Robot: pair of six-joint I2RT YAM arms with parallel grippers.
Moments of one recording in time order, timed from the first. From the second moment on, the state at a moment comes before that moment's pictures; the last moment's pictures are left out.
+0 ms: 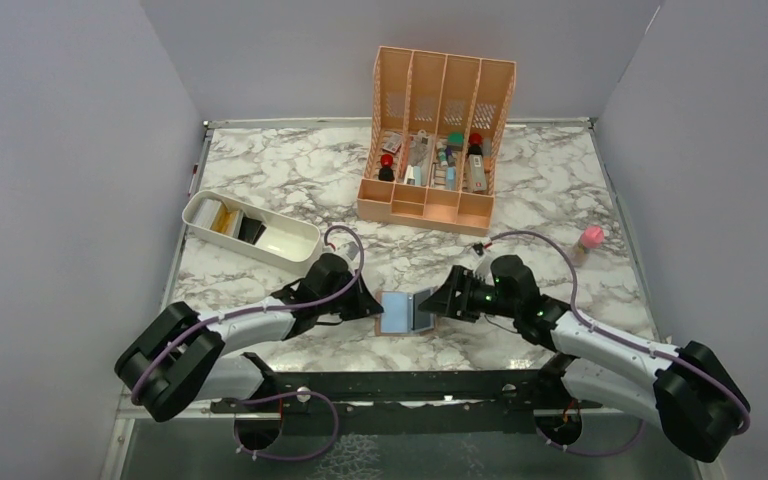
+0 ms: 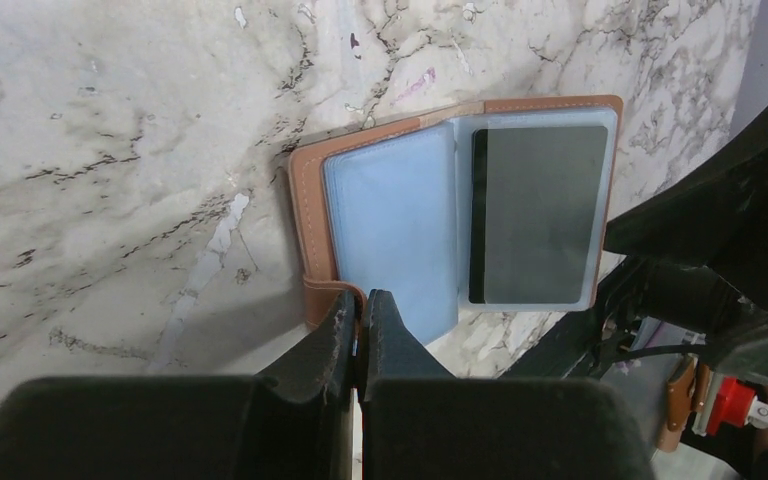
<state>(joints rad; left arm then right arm) -0.72 1.24 0.36 0.19 0.25 -0.88 0.68 0.98 0.30 0.14 -0.37 0.93</state>
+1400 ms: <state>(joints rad) -0.83 1.29 0.38 0.30 0.23 -0.99 0.68 1.31 0.43 0.10 -0.35 0.79</state>
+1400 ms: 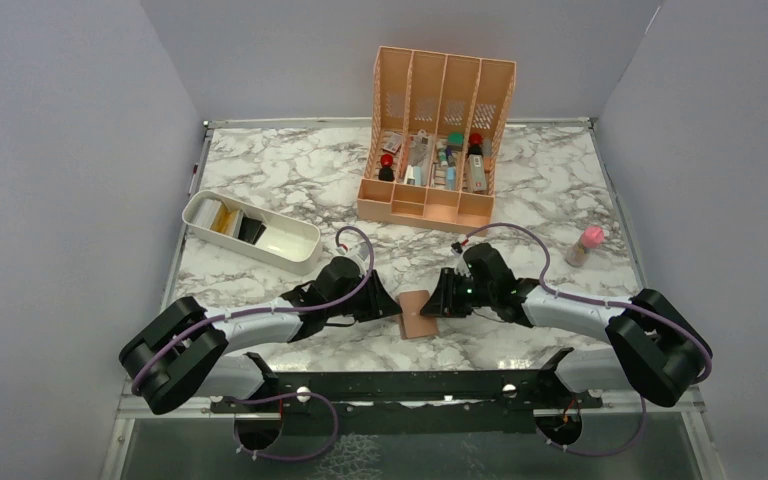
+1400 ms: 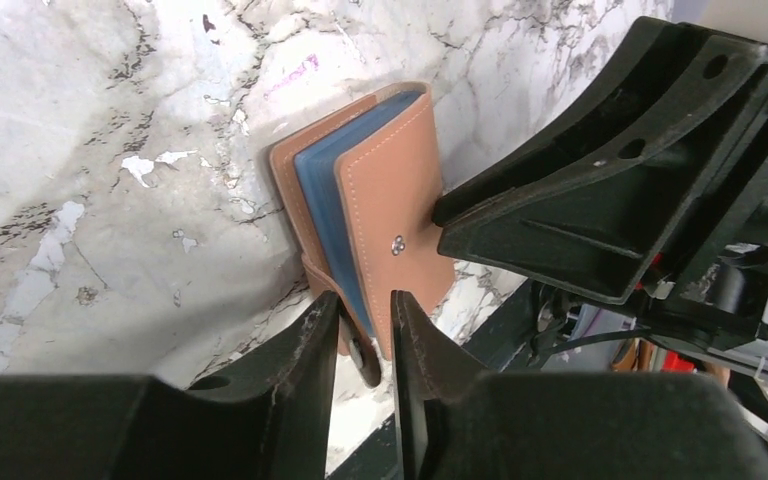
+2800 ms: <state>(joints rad) -0.83 1.19 0.39 0.17 0.16 -0.94 0.74 1.34 0.49 0.02 -0.27 0.82</state>
